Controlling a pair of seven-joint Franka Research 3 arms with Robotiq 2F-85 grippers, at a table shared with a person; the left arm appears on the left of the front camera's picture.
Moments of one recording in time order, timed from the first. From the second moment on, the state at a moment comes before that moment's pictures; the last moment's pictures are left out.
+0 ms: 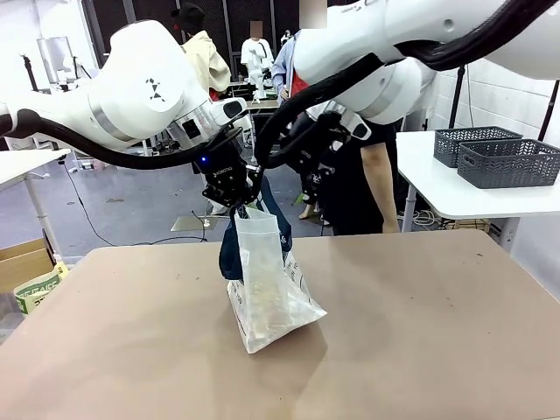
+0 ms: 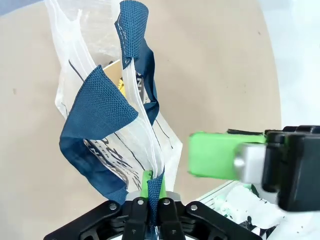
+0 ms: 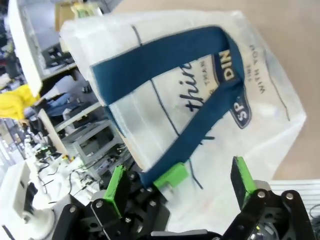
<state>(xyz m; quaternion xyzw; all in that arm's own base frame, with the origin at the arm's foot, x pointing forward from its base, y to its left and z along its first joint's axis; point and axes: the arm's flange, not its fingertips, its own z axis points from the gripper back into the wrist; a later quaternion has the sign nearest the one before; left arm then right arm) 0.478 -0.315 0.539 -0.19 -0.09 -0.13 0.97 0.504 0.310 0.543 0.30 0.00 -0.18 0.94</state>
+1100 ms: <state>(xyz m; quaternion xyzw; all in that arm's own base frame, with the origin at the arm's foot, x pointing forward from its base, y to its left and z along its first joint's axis) 0.478 -0.316 0.539 -0.19 -0.09 -0.13 0.97 0.435 0.199 0.578 0.21 0.02 -0.06 0.98</state>
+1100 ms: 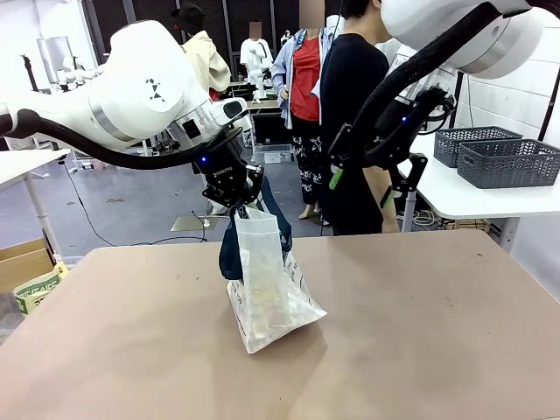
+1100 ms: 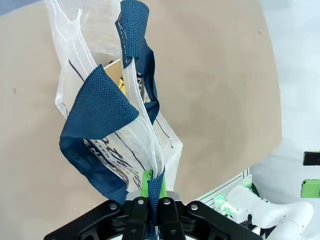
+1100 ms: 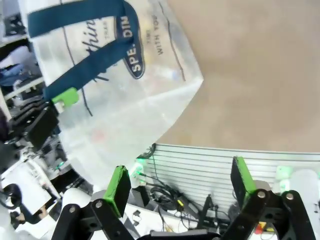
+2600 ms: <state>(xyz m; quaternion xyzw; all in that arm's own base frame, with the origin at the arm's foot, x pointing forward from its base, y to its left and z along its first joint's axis) 0.478 -0.316 0.539 -0.19 -0.09 -0.13 0.97 0.483 0.180 0.595 0.28 -0.07 0.28 0.91</state>
